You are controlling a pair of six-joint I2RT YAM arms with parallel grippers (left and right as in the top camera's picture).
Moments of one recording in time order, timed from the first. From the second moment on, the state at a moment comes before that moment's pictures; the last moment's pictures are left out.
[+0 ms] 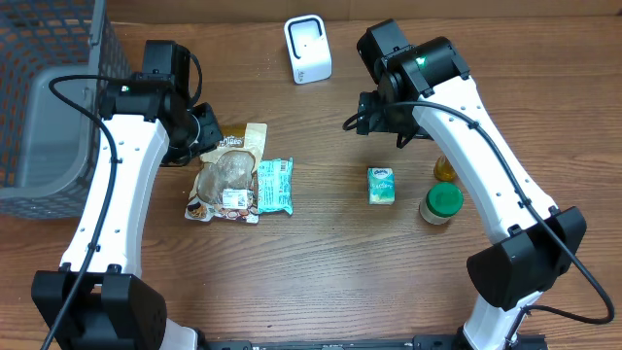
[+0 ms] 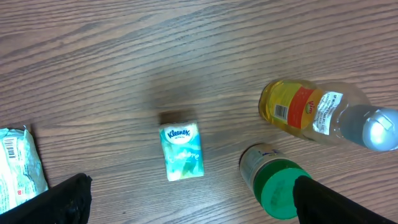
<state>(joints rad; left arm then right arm) -0.06 1.68 1.58 -1.20 0.04 -0.47 0.43 1.93 1.98 -1.46 0.24 0.56</state>
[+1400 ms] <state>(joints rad) -0.19 1.68 1.58 -1.18 0.04 -0.34 0.43 1.93 1.98 -1.46 0.24 0.56</state>
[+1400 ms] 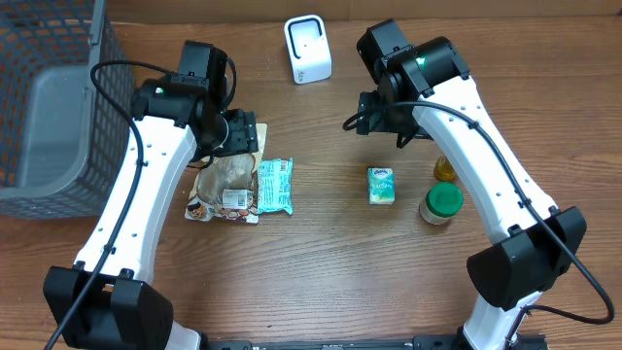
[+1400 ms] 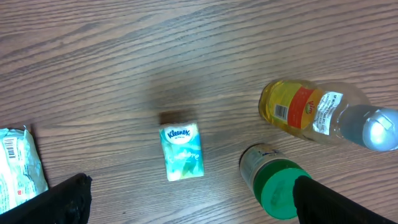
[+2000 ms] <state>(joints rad) -0.25 1.68 1.47 -1.13 0.05 -0.34 0.43 1.93 1.98 -1.46 0.24 0.56</state>
